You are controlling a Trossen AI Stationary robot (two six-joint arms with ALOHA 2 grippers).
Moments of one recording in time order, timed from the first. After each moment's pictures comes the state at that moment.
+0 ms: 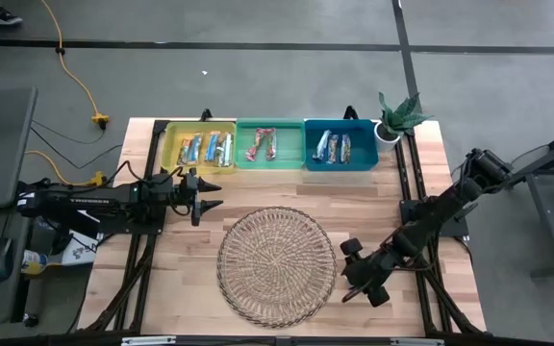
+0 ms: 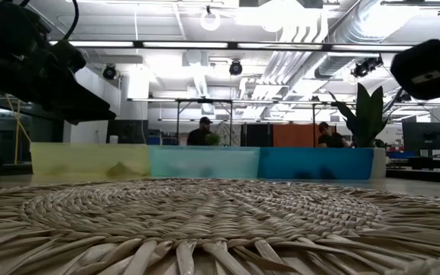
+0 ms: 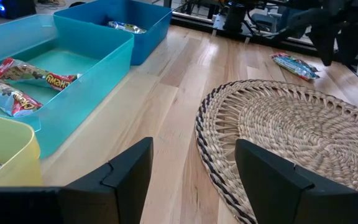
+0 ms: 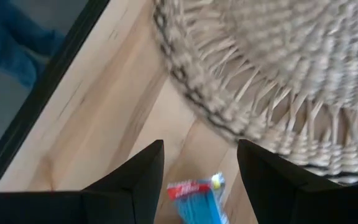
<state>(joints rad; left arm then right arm) 0.12 0.43 0.01 0.15 -0.04 -0.16 0.71 1.42 0.70 -0.22 0.08 0.30</state>
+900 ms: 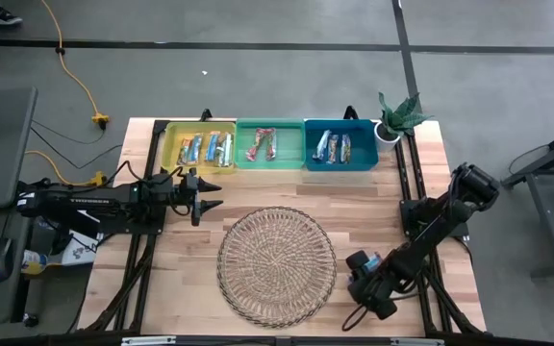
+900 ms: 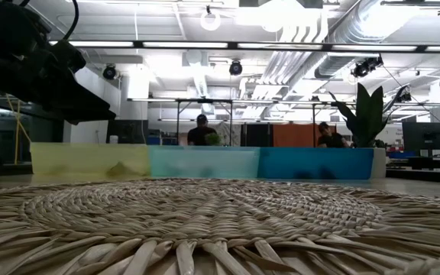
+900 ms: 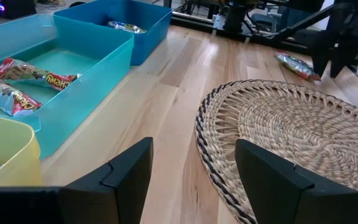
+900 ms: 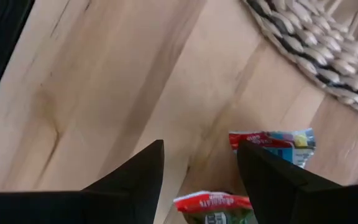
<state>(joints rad) 0.12 0.43 0.01 0.15 -0.04 -0.16 0.83 1.63 0.84 -0.43 0.06 0.39</state>
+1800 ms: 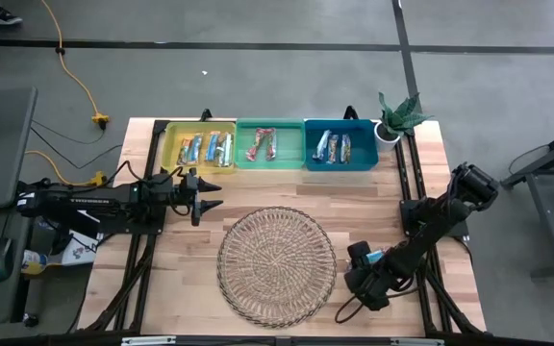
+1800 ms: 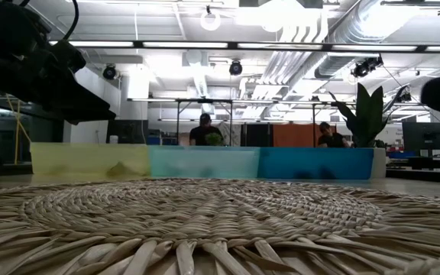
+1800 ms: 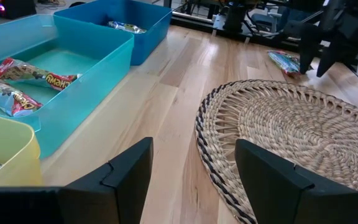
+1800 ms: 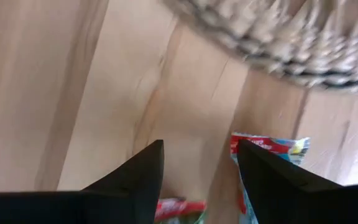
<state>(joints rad) 0.12 0.43 0.01 0.15 -0.04 -0.16 0.80 1.63 0.86 -0.55 0.17 0.50</state>
